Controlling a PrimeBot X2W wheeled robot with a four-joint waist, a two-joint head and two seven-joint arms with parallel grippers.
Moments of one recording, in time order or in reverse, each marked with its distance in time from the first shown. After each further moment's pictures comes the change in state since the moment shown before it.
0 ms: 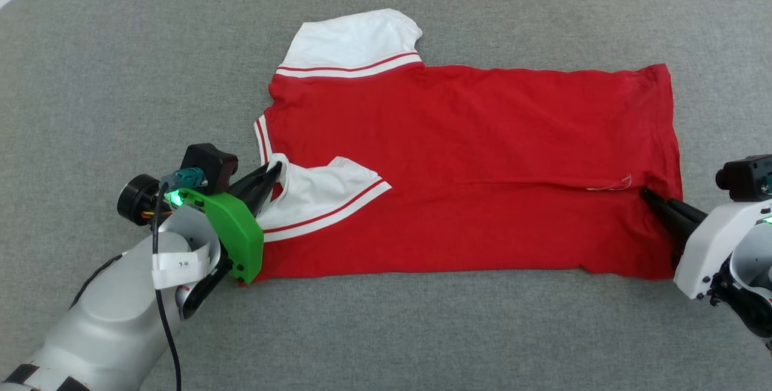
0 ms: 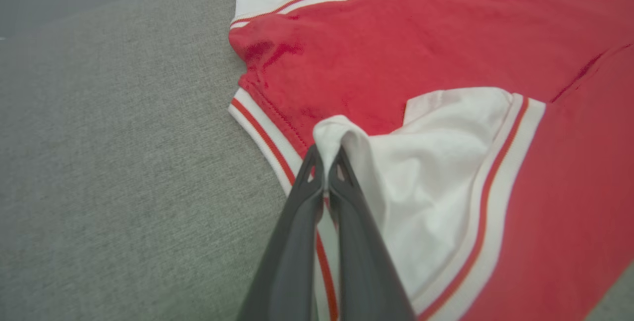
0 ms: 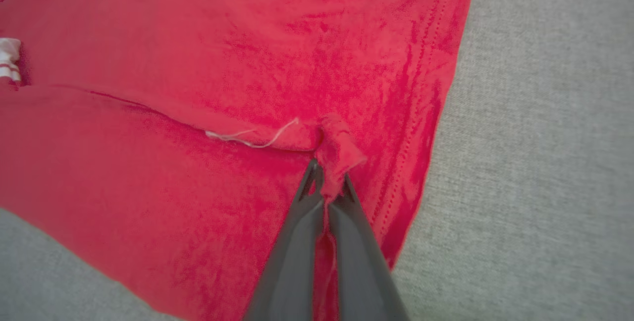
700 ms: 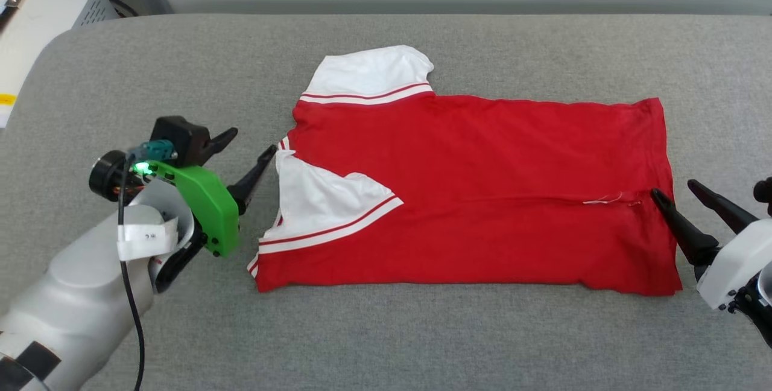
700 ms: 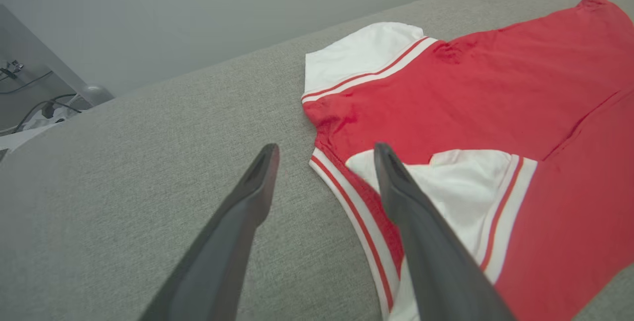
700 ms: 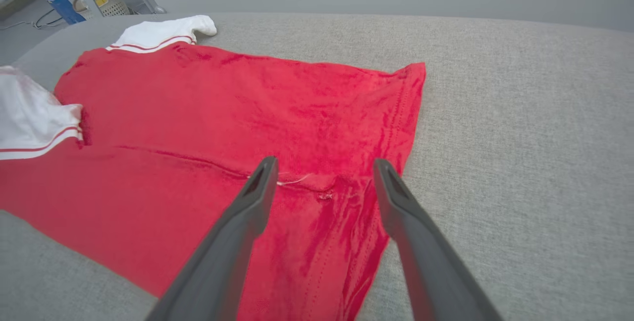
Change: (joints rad) left arm -0.140 0.055 -0.214 0.076 -0.184 0.000 -0.084; right arm 0.050 -0.039 -0.008 -0.001 0.029 0.000 -0.164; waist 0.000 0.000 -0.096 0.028
